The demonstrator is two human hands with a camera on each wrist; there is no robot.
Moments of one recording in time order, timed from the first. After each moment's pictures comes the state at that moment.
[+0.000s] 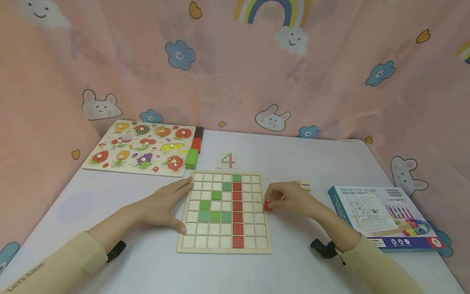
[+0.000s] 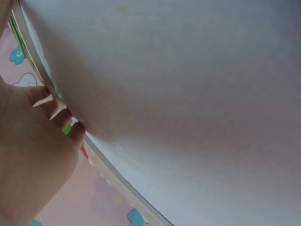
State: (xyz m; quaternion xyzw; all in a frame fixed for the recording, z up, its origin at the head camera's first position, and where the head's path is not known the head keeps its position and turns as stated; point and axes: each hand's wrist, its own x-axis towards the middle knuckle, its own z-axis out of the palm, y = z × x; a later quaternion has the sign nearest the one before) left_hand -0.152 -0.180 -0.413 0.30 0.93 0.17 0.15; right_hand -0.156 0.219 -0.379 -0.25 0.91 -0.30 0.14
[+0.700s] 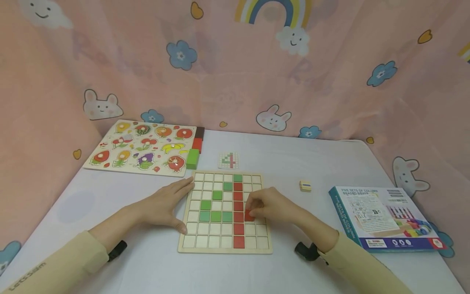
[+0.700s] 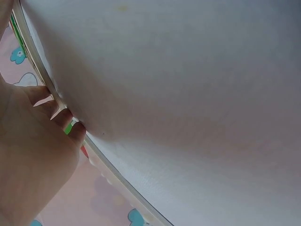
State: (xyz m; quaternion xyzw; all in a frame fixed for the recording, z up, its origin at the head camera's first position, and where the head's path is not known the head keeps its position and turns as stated) left_hand -0.152 -0.180 -0.414 0.30 0.93 0.16 0.15; right_hand -0.151 0.171 -0.394 -0.27 0.89 -0.32 0.20
